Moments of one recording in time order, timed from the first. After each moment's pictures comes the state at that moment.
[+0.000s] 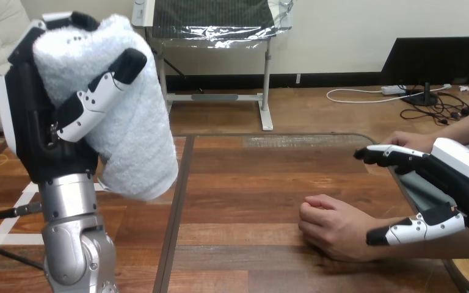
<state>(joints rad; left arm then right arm) -0.16 0.01 0.13 -0.05 -0.23 -0.48 0.04 0.06 -0.79 -0.19 -0.03 -0.21 -0.32 0.53</state>
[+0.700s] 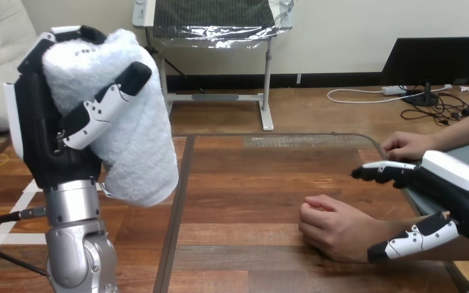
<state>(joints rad) -0.17 0.01 0.14 0.03 -0.23 -0.53 -0.01 0.02 -0.79 -0.14 0.03 -0.26 -0.31 0.56</state>
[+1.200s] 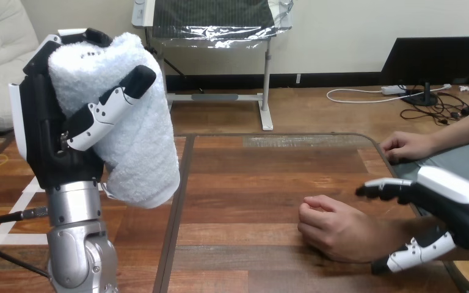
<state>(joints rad) -0.17 0.01 0.14 0.04 -0.23 -0.54 -0.02 0.00 -0.79 -0.09 0.12 -0.36 -0.32 0.56</state>
